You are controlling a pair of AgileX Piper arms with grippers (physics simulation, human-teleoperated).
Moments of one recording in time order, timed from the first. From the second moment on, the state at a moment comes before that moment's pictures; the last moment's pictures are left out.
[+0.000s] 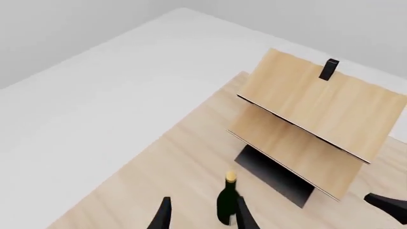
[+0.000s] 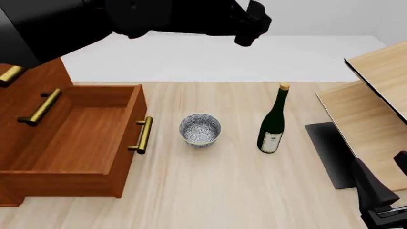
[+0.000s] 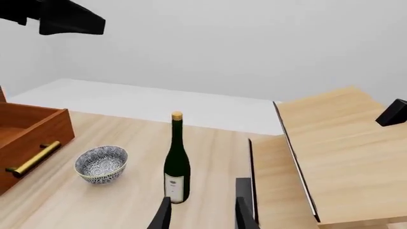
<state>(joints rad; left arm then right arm) -0.81 1.62 -1.63 0.40 0.06 0.15 0.00 -0.03 0.05 -0.06</state>
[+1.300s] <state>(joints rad) -0.88 1.82 -1.66 0.31 0.07 0.16 0.00 -0.01 0.05 -0.04</state>
